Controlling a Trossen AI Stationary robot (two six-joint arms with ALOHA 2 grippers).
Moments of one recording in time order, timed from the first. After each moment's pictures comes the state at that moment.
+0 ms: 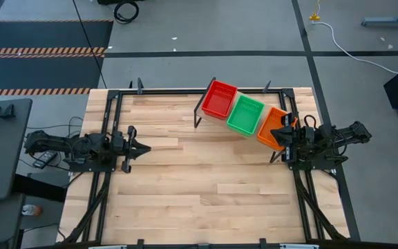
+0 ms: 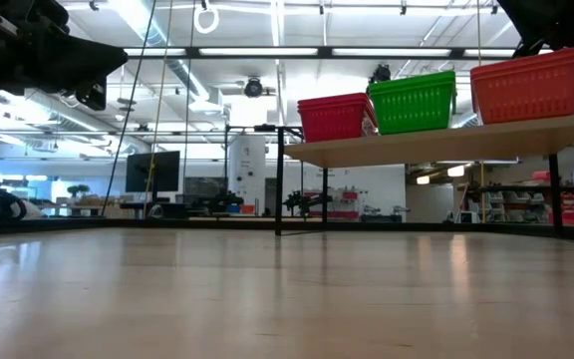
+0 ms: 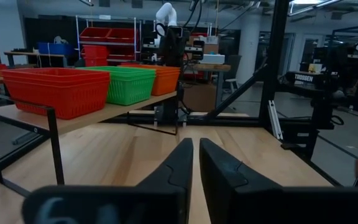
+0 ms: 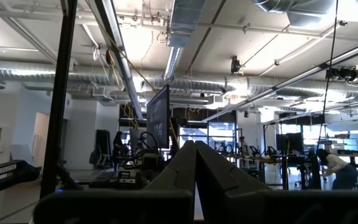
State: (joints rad) left arm -0.14 0.13 0.01 0.24 -0.14 -0.04; right arm 0.26 0.01 0.01 0.56 0.31 -0.24
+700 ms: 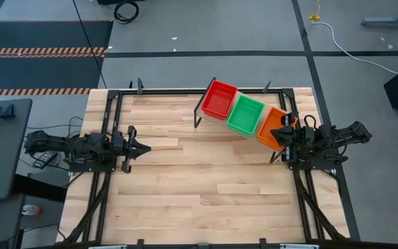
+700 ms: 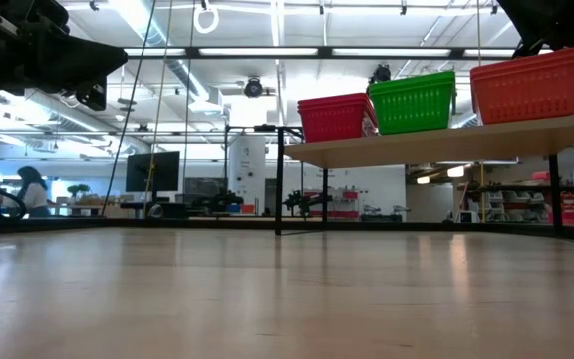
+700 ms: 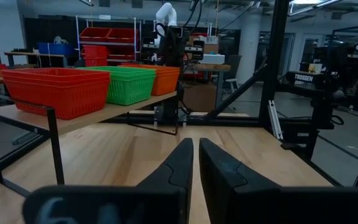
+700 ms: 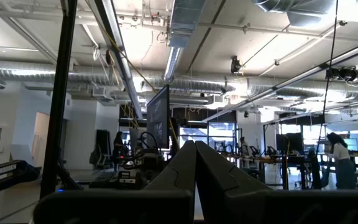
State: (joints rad) left arm -0.14 0.13 0.01 0.24 -0.14 -0.04; right arm 0.26 0.01 0.01 0.56 0.31 -0.24
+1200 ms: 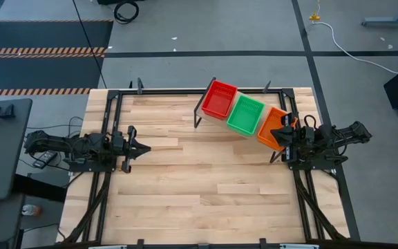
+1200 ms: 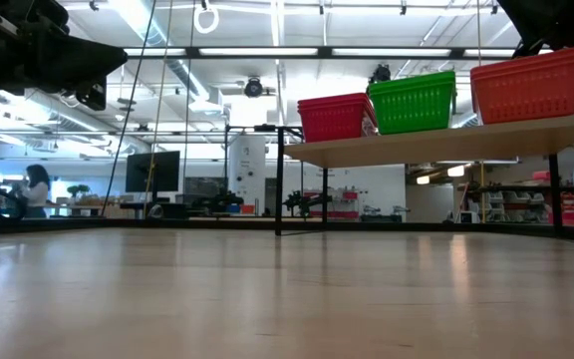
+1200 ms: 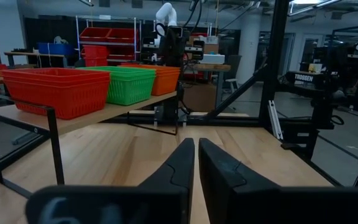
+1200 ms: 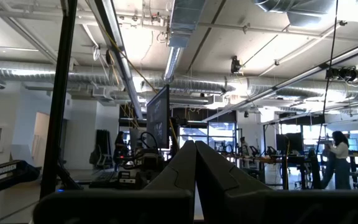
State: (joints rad) left arm -0.14 0.13 0.01 0.24 -0.14 -0.04; right arm 0.26 0.01 0.01 0.56 0.31 -0.24
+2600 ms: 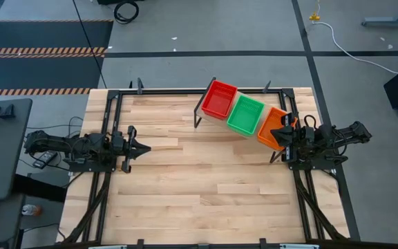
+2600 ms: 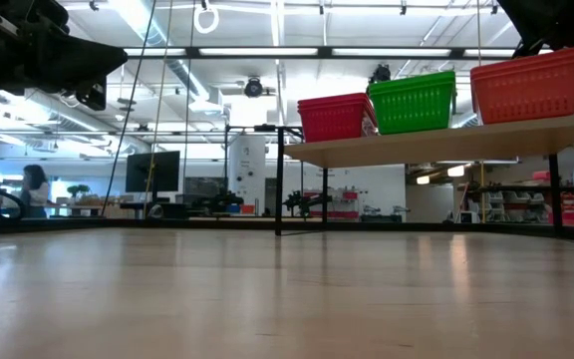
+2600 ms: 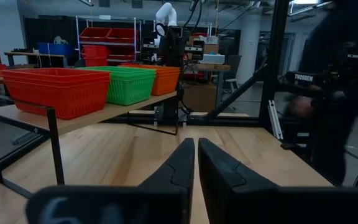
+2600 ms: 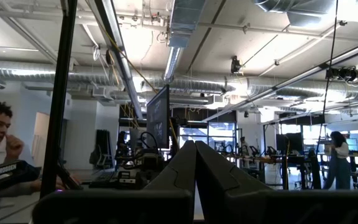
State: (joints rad) left arm -0.14 0.13 0.01 0.24 -0.14 -0.04; right arm 0.26 0.01 0.01 0.56 0.31 -0.24
